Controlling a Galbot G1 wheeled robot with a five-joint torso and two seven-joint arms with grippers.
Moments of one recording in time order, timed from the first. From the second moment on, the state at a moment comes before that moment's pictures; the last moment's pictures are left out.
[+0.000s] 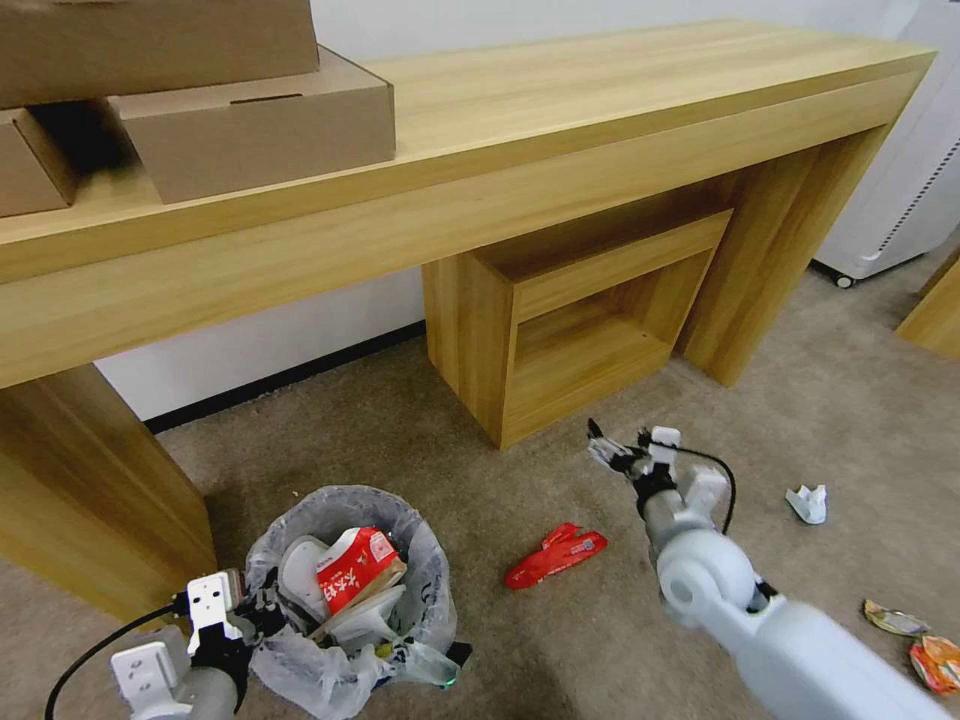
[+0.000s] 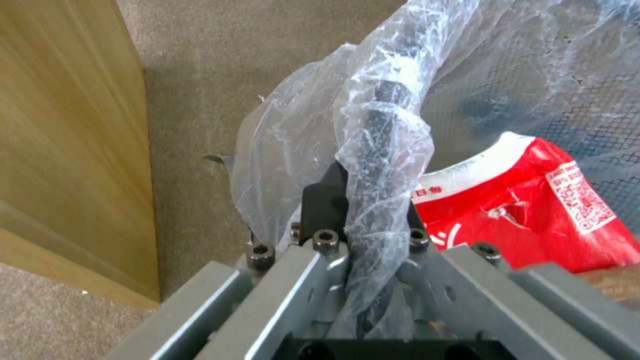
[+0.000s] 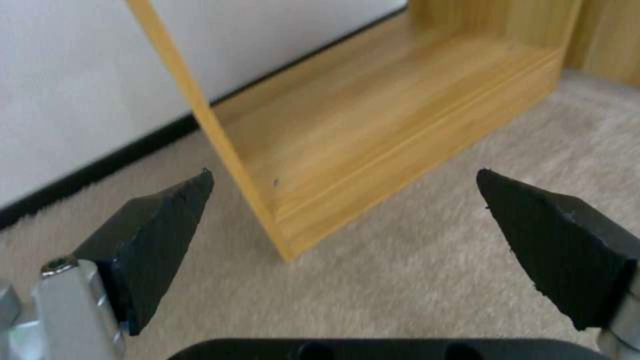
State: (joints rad) left arm 1.93 -1.15 -0.65 -2.44 -0.77 0.43 -0.51; right arm -0.91 0.84 -0.10 1.84 1.05 -0.09 0.57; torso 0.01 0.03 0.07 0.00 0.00
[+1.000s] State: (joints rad) left arm 1.92 -1.11 -0.61 -2.41 -0.81 0.43 -0.50; right arm -0.82 1.21 -0.13 1.49 1.43 -0.63 1.07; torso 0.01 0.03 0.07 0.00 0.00
